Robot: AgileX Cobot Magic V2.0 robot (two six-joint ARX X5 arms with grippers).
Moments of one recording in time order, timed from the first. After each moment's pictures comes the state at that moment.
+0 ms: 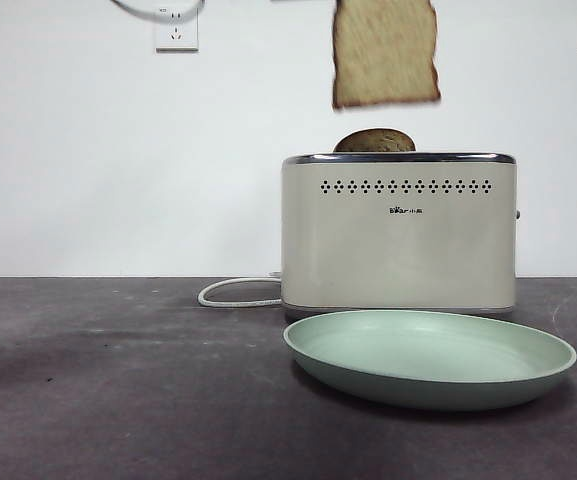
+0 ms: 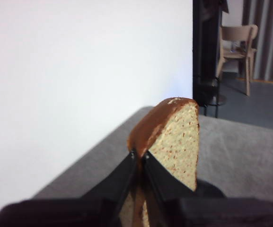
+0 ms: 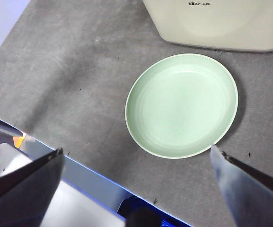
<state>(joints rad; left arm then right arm) -0.53 1.82 1.83 -0.09 0.39 0.15 0.08 0.71 0.99 -1.09 -0.57 -0.02</state>
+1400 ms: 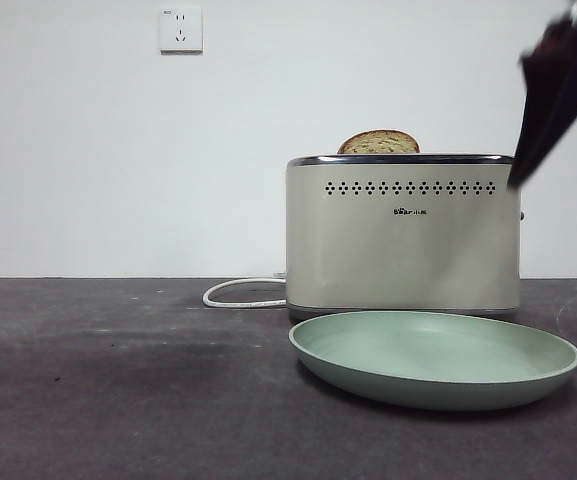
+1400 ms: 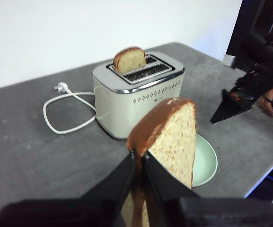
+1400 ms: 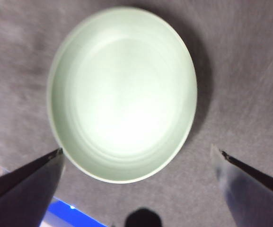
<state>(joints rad) -0.52 0.55 1.16 -0.92 0.14 -0.04 0.08 1.35 0.98 -0.86 -0.49 0.00</state>
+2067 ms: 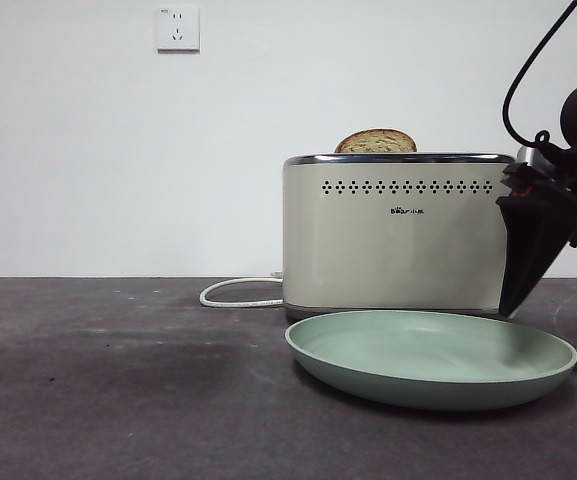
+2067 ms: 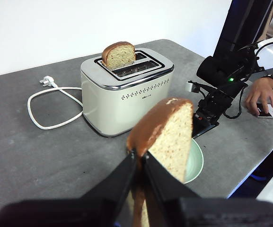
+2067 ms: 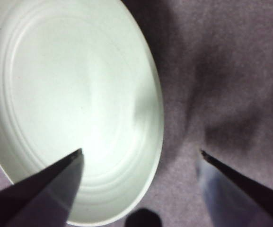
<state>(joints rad) -0.52 0.55 1.16 -0.93 0.18 -0.07 0.10 1.64 0.98 -0.72 -0.49 -0.02</state>
